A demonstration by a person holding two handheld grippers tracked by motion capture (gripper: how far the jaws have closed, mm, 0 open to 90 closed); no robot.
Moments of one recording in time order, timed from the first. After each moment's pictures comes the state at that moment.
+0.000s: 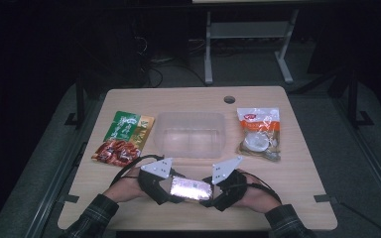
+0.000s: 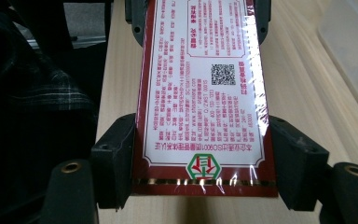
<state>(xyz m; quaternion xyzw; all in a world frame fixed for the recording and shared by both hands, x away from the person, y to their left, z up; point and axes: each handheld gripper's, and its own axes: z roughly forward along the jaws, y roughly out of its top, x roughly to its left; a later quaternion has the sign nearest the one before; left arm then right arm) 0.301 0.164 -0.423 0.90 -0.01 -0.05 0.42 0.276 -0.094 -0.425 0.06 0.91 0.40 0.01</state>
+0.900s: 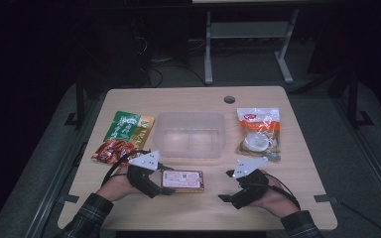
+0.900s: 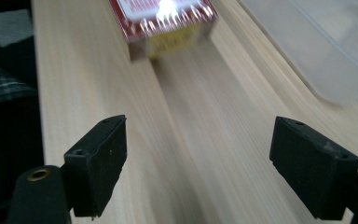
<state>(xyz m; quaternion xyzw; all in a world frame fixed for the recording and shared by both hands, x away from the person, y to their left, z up) 0.312 0.196 -0.419 0.90 0.06 -0.03 0.43 0.268 -0.146 -0.427 0.21 0.90 0.38 0.06</state>
